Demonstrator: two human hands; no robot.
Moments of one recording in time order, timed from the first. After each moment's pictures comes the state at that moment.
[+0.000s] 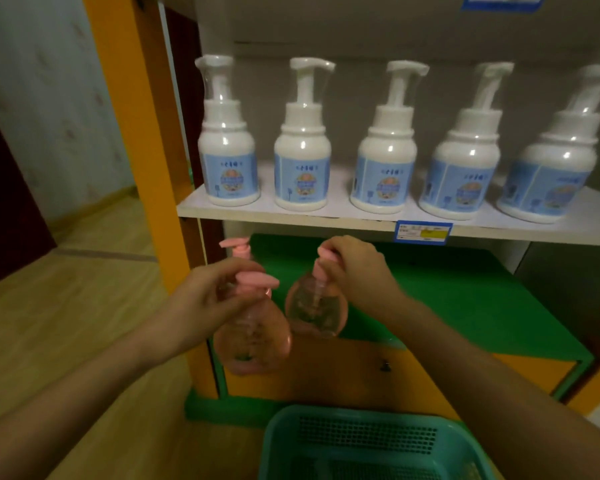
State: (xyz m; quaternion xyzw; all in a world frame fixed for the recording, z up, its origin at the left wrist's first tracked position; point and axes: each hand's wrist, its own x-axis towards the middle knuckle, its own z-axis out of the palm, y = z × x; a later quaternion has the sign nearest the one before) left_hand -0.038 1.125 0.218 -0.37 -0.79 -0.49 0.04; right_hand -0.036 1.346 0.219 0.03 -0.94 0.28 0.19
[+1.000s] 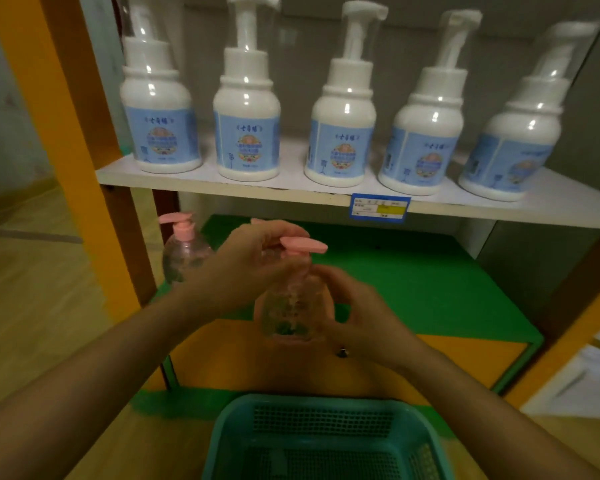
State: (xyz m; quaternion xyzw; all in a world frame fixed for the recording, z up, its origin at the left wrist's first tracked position) left_hand -0.046 1.234 0.216 -0.40 -0.79 -0.47 0.01; right_hand 0.011 1.408 0.157 0.13 -0.89 0.42 0.14
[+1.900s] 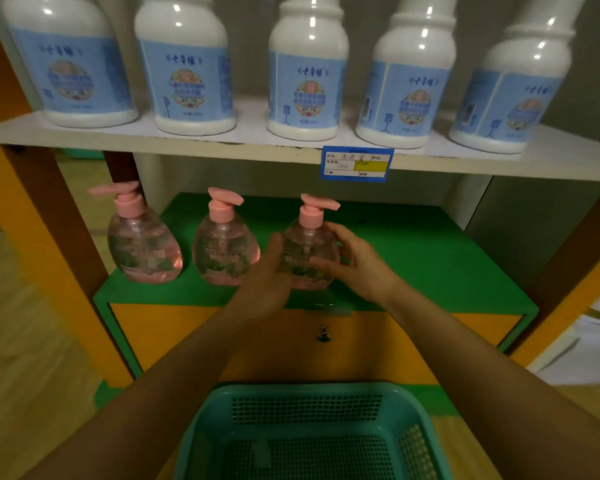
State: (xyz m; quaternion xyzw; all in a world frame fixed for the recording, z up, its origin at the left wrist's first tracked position) left_hand -0.061 1.311 0.131 -0.25 -0.78 -0.56 -0.11; right_hand -0.046 1.467 0.126 0.01 -0.86 0.50 0.09
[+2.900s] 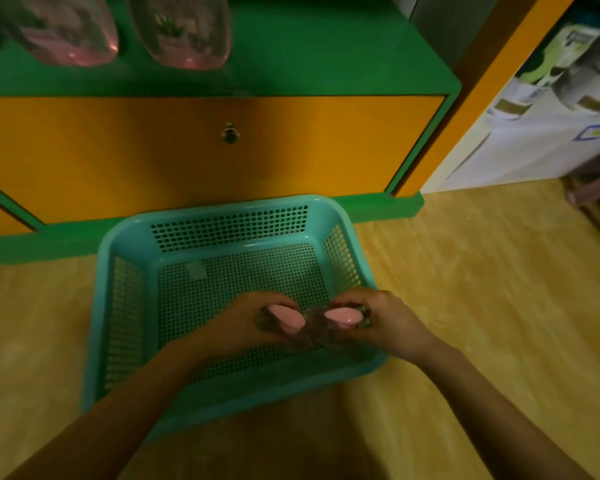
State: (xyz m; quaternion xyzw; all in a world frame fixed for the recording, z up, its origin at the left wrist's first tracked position) left_hand 0.103 1.298 -0.088 -0.44 -0.74 -0.37 -0.34; right_hand 0.238 1.497 -0.066 -0.12 -0.93 0.34 -0.09
